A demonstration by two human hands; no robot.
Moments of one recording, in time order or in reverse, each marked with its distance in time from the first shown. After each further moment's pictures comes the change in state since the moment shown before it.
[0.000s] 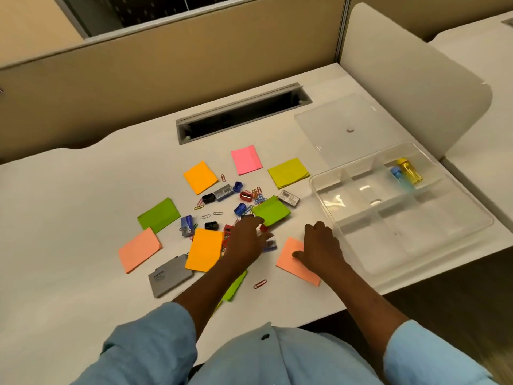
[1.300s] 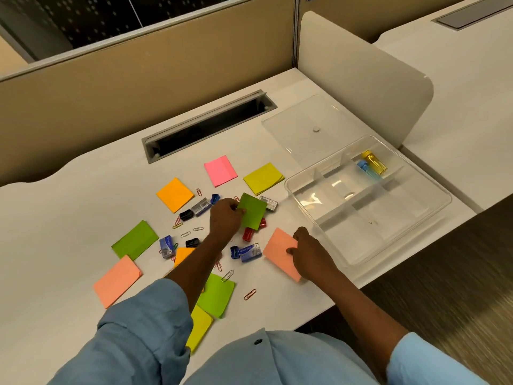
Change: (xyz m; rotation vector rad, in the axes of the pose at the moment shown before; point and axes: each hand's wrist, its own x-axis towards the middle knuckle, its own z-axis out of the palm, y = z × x) left_hand 0.074 0.014 -0.019 -0.146 0.042 -0.133; right_hand -0.018 0.009 0.001 0.446 0.053 0.078
